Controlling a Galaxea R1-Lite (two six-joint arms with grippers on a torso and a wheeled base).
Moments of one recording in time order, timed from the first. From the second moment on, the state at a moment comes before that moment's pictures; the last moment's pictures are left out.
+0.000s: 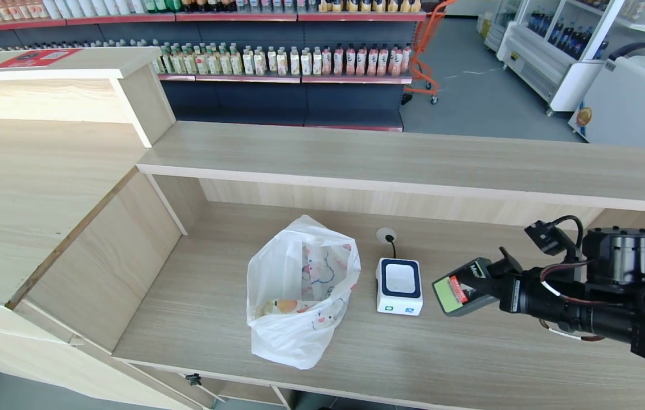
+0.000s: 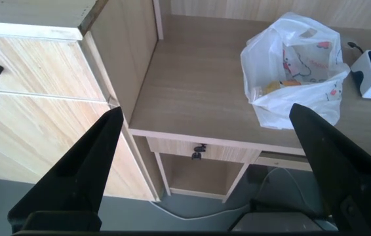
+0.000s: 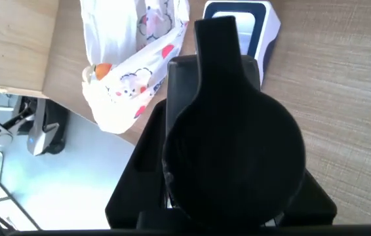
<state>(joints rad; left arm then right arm) 0.00 0.00 0.00 0.00 0.00 0.01 0.13 1.76 -0.47 -0.88 0.44 0.24</state>
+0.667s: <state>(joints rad) 0.00 0.00 0.00 0.00 0.00 0.01 0.21 2.17 -0.66 -1.14 0.42 0.21</state>
